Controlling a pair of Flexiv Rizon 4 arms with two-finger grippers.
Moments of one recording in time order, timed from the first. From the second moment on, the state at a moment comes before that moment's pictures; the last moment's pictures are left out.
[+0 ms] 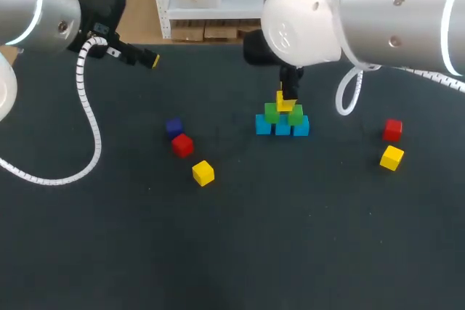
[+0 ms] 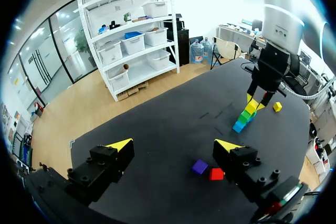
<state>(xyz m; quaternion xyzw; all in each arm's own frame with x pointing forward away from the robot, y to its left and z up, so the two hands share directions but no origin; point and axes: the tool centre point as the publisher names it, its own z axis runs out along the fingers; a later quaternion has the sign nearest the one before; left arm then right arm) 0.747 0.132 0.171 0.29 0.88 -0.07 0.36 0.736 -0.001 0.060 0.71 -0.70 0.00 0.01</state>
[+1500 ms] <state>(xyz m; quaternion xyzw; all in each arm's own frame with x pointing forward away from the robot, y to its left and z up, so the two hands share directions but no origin) 0.747 0.132 0.171 0.29 0.88 -0.07 0.36 0.732 -0.001 0.056 0.71 -0.70 0.00 0.01</state>
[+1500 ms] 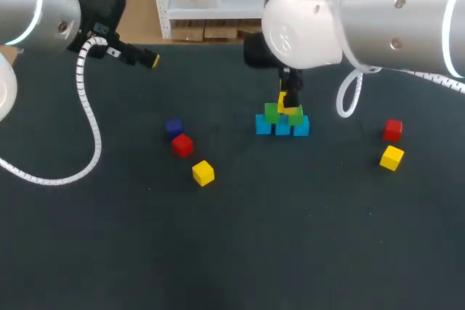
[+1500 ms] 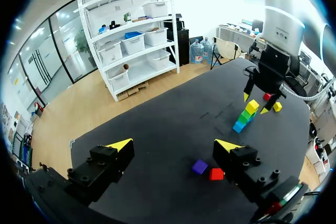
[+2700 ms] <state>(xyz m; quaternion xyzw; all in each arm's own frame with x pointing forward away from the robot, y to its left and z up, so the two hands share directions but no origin) 0.747 0.132 0.171 0.29 0.88 -0.07 0.36 0.730 0.002 0.055 0.72 -0.69 0.00 0.01</state>
